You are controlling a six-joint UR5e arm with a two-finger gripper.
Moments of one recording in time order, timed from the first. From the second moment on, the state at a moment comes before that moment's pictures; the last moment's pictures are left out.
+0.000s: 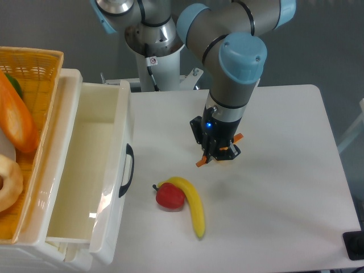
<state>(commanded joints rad) 2.54 -1.85 -1.46 -1.31 1.39 1.32</state>
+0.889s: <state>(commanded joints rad) 2.54 -1.81 -1.40 -1.37 1.46 1.11</state>
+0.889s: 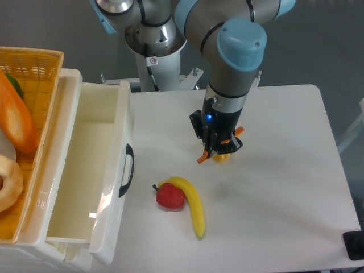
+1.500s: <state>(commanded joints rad) 2.54 -1.67 -1.41 -1.50 1.45 0.75</state>
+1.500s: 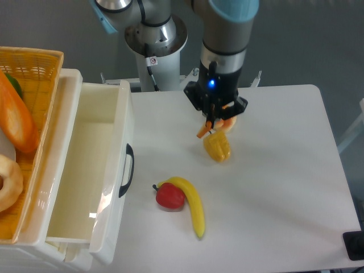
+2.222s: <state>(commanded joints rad) 2.52 -1.54 -1.41 -1.49 1.23 0.52</state>
